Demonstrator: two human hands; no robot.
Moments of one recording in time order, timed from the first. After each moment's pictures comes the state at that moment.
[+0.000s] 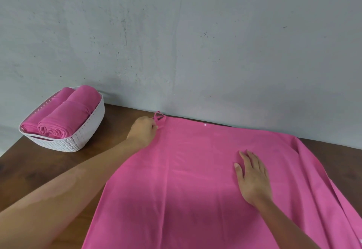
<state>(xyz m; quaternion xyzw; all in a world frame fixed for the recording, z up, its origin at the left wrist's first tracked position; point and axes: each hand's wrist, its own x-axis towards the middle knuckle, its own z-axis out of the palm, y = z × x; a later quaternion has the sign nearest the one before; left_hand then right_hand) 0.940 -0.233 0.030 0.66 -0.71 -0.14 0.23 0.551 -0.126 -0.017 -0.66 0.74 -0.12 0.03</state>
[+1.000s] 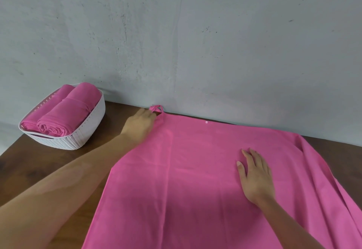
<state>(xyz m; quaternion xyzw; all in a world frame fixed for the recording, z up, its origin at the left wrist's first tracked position) 0.960 -0.239 0.026 0.58 -0.80 0.11 0.12 0.551 -0.125 -0.018 -0.65 0.75 -0.13 0.03</state>
